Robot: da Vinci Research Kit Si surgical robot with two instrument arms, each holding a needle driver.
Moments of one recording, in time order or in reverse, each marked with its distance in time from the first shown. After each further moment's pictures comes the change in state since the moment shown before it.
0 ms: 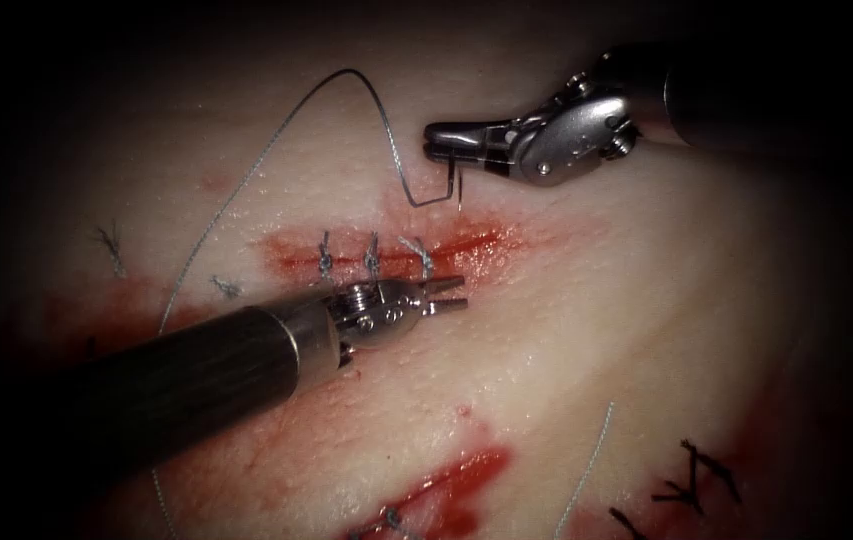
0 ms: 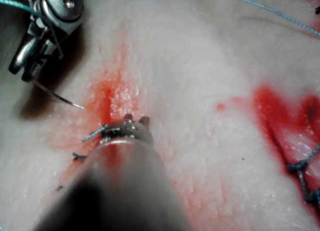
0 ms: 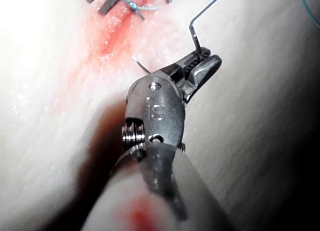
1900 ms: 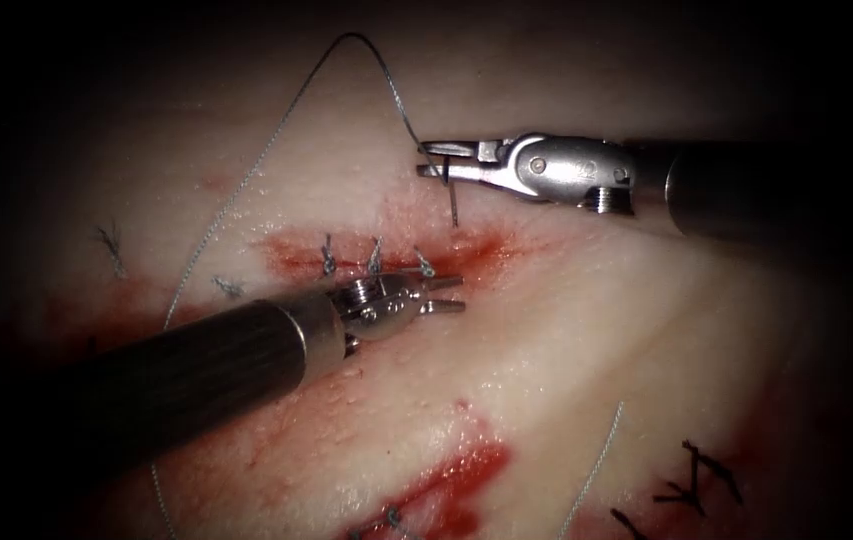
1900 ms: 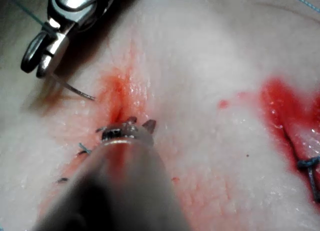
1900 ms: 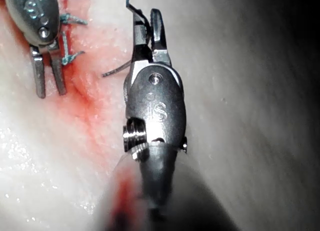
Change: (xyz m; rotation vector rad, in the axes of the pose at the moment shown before) right arm 0.000 -0.002 0.001 0.072 -0.011 0.711; left arm -0.004 -0.001 0.002 -0.049 -0.080 0.001
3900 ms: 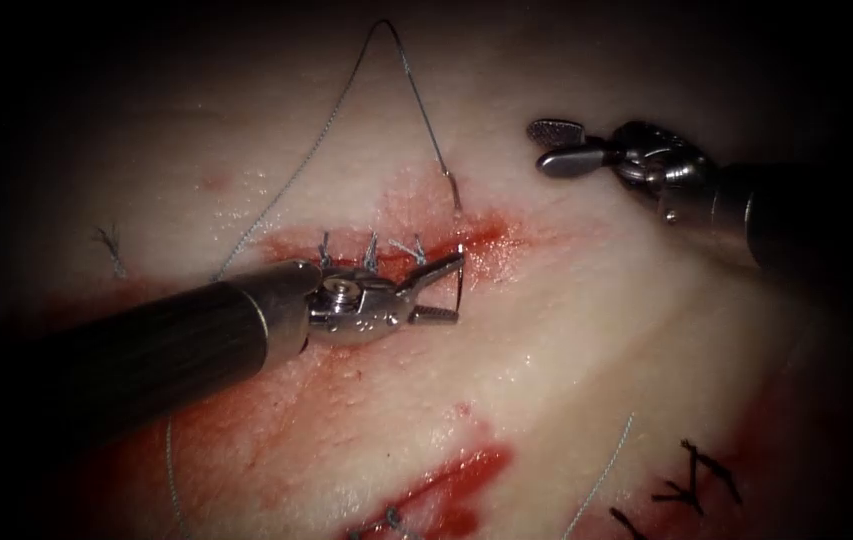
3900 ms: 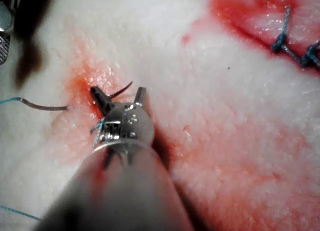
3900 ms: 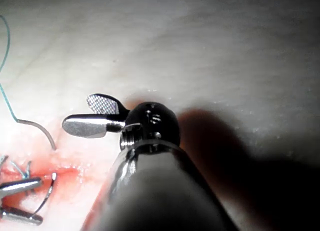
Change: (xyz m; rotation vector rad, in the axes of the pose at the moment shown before) right arm -0.001 0.003 -0.012 -0.068 0.238 1.102; left arm 0.004 0.000 -0.003 0.203 0.356 0.618
